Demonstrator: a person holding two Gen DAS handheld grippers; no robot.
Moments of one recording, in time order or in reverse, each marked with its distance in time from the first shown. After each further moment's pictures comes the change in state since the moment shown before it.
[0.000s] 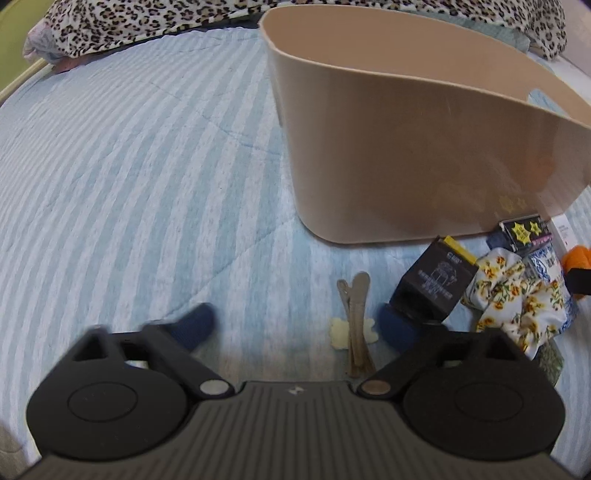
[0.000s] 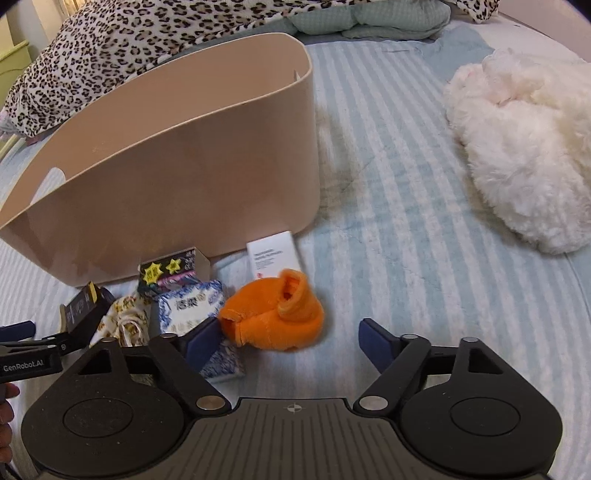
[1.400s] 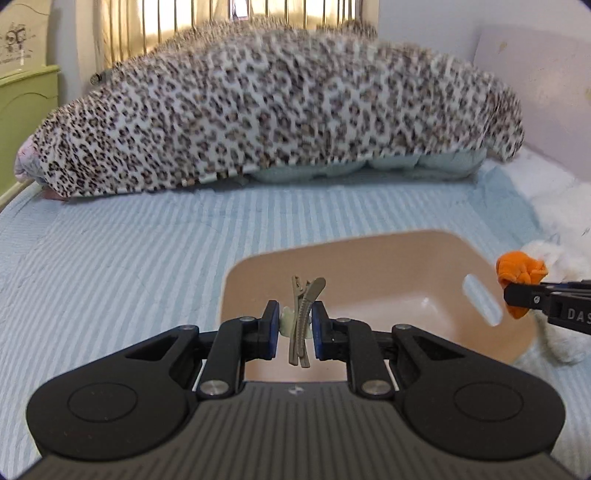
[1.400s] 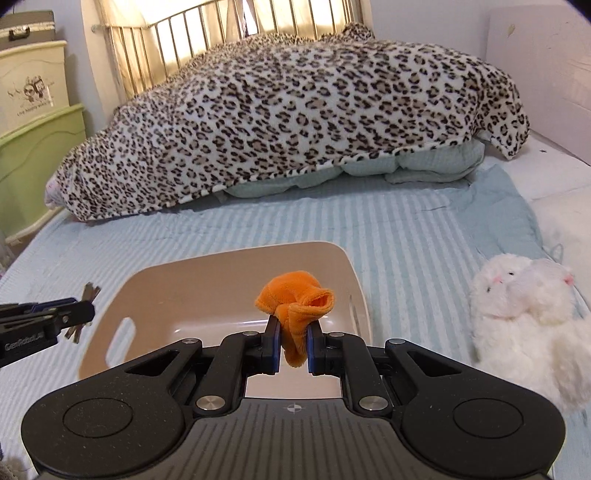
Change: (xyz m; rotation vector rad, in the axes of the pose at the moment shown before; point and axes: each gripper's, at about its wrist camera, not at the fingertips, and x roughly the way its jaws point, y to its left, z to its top) left arm -0.090 -0.044 0.137 0.065 -0.310 -0.041; right arm -0.080 0.037 0.111 -0.104 -0.313 0.093
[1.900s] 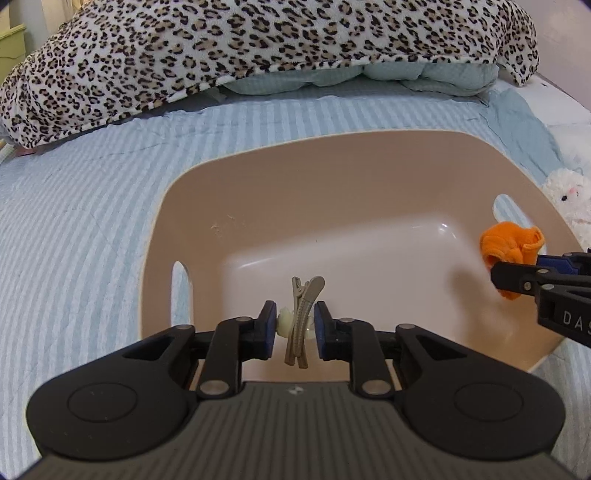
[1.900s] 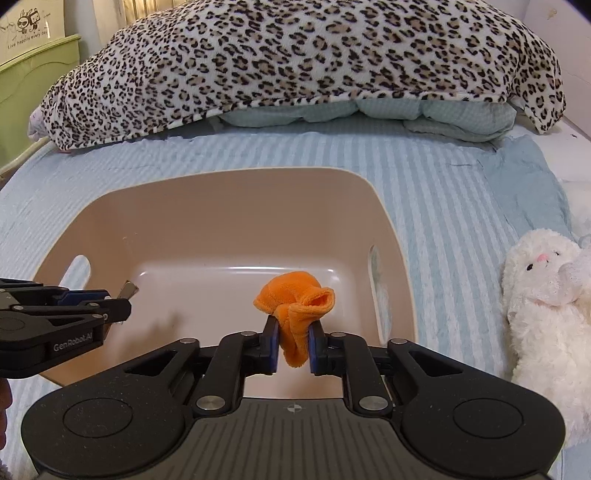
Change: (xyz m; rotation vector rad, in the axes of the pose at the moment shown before) left arm 0.074 -0.014 -0.026 0.043 0.218 -0.012; right arm 0.080 0.012 -0.025 -0.090 0.176 -0.032
